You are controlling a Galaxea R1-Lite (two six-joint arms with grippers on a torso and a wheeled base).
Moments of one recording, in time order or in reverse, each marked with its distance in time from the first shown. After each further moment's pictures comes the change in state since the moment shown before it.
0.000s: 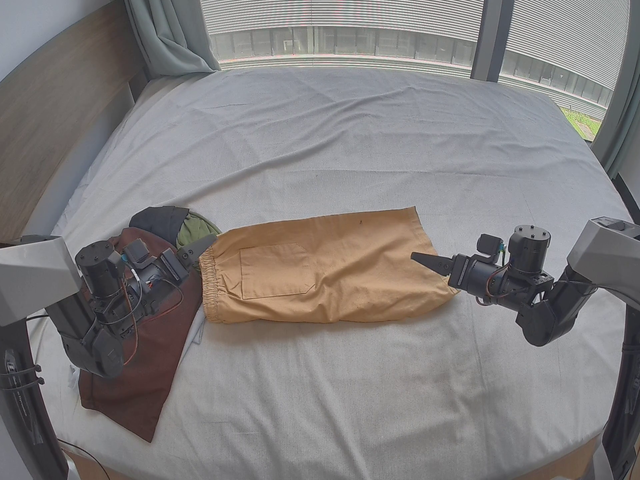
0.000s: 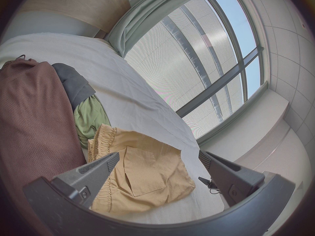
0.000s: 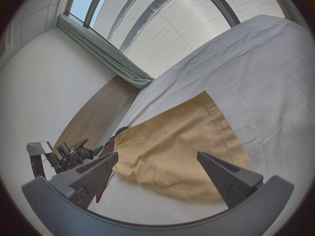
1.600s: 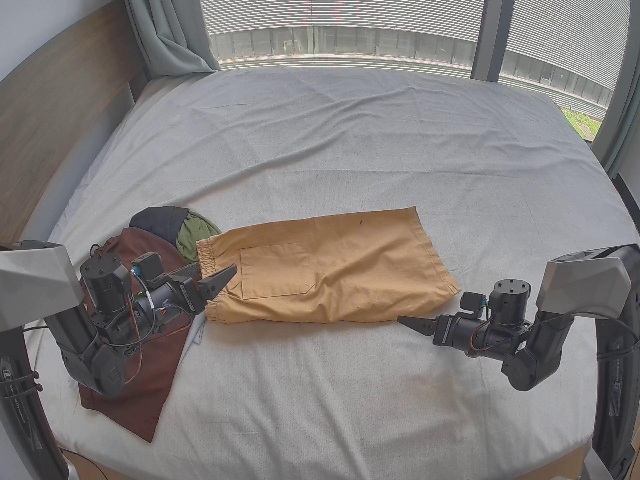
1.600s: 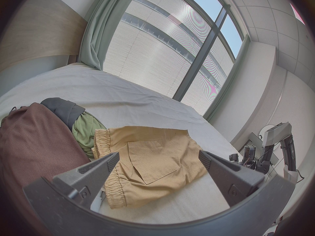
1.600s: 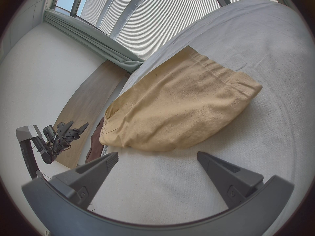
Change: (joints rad) left arm -0.076 -0.046 0.114 0.000 0.041 0.437; right arm 0.061 0.159 0.205 -0.187 -0.040 -0.011
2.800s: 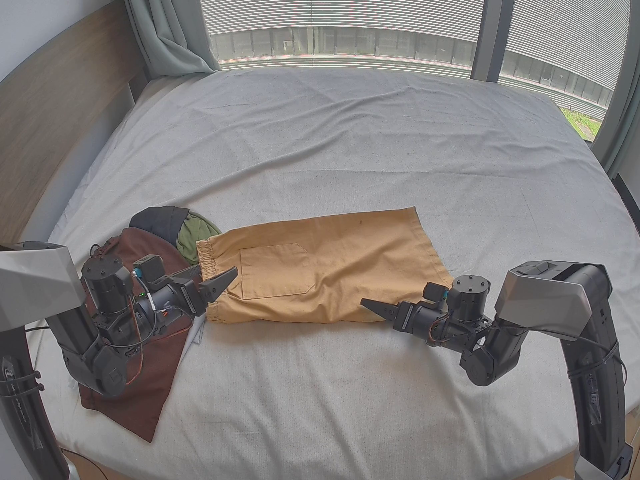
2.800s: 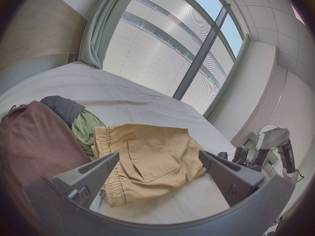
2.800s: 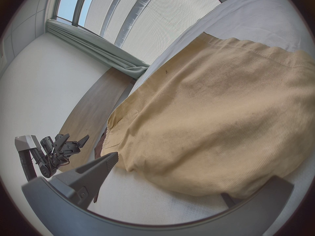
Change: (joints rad) left arm 0.000 0.011 0.000 0.000 -0.004 0.006; right arm 0.105 0.168 -0.313 0.025 -0.062 0.136
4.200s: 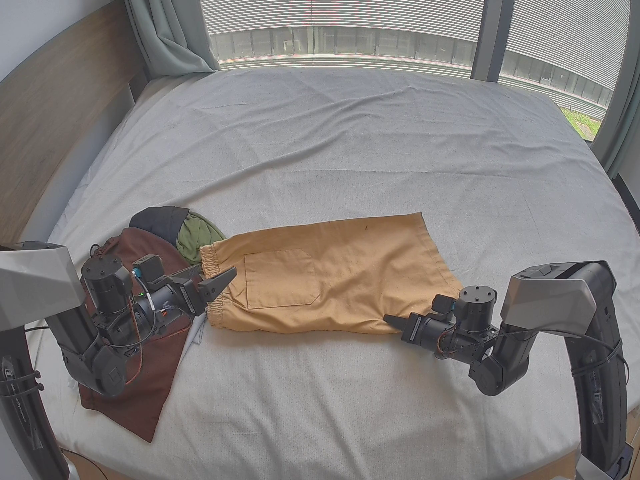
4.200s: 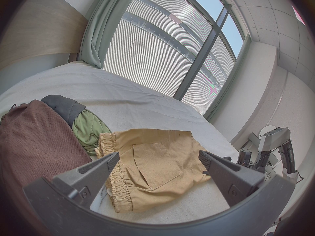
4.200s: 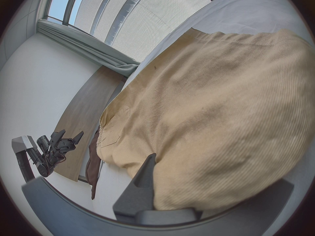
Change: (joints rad) left arm 0.004 0.000 0.000 0.000 -0.001 -0.006; right arm -0.009 -0.023 0.123 -0.037 -0.050 0.006
